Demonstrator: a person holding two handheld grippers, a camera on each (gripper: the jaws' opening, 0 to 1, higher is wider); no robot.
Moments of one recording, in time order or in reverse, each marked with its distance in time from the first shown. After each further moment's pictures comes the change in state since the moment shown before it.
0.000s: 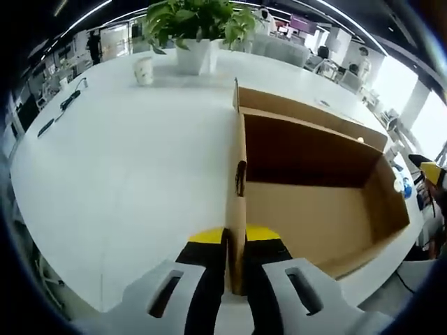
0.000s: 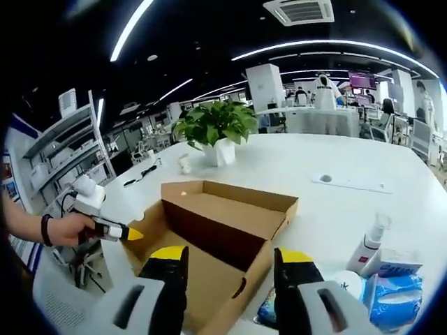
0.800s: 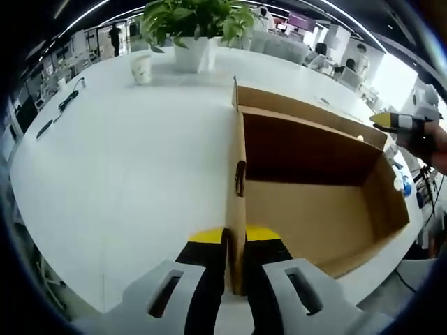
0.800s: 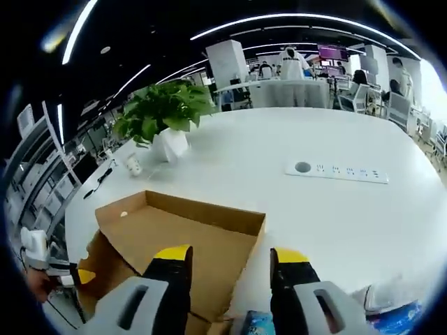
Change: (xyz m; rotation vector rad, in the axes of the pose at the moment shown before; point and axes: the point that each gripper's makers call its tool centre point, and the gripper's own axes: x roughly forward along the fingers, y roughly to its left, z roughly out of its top) left arm 0.005 0.003 0.005 0.002 0.024 -0.005; right arm 0.101 -0.077 0.036 0.138 0.149 -0.169
